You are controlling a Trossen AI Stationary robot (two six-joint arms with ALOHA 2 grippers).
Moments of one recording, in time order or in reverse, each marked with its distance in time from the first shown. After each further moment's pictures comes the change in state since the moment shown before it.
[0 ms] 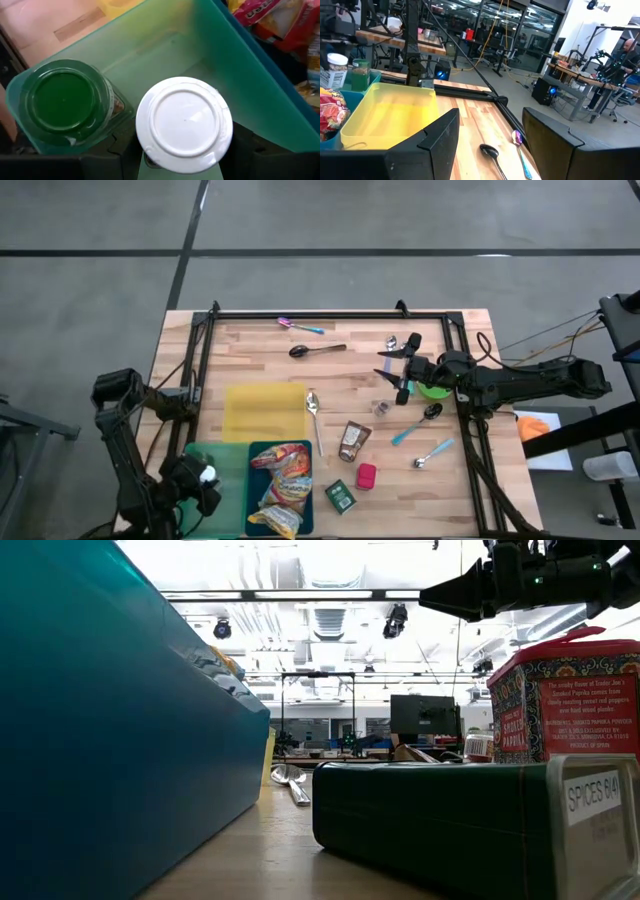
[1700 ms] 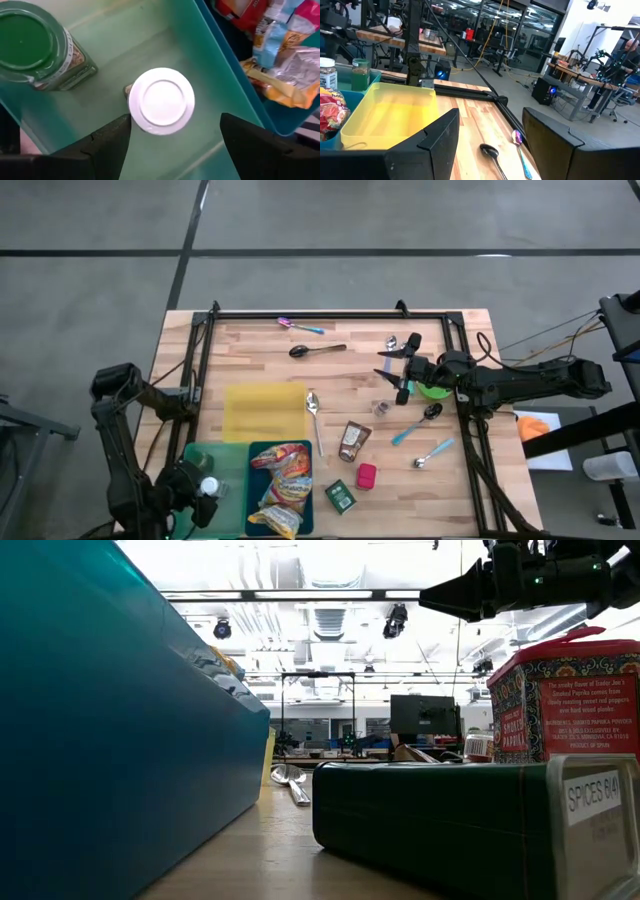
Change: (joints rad) left arm 0.000 -0.050 0.082 0.077 0.028 -0.040; right arm 0.000 0.001 0.000 0.000 0.000 0.000
